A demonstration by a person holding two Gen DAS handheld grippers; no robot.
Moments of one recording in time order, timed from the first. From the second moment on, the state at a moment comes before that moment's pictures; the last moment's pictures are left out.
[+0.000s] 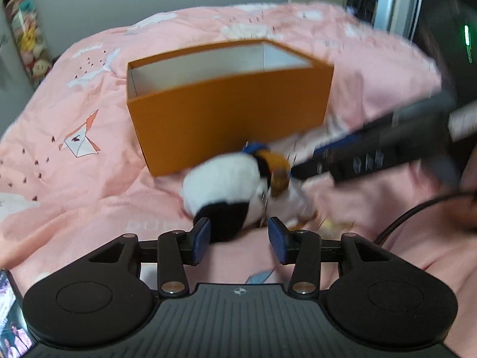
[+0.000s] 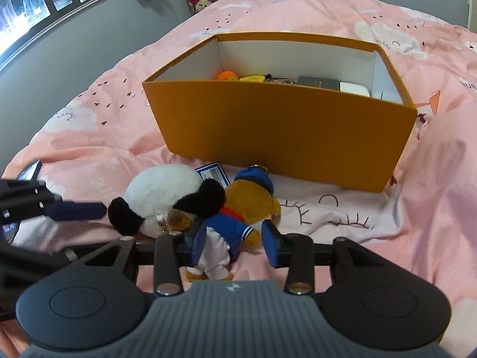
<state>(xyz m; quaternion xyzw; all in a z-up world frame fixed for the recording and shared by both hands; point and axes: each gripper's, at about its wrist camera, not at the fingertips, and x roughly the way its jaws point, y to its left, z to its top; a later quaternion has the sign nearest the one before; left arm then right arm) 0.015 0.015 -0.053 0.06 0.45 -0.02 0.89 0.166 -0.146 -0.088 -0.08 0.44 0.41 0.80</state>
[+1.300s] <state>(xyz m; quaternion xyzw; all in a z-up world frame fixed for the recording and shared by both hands) 0.053 0.064 -0.070 -0.06 0.41 0.01 0.91 0.210 -0.117 -0.105 0.00 0.46 0.40 0.79</state>
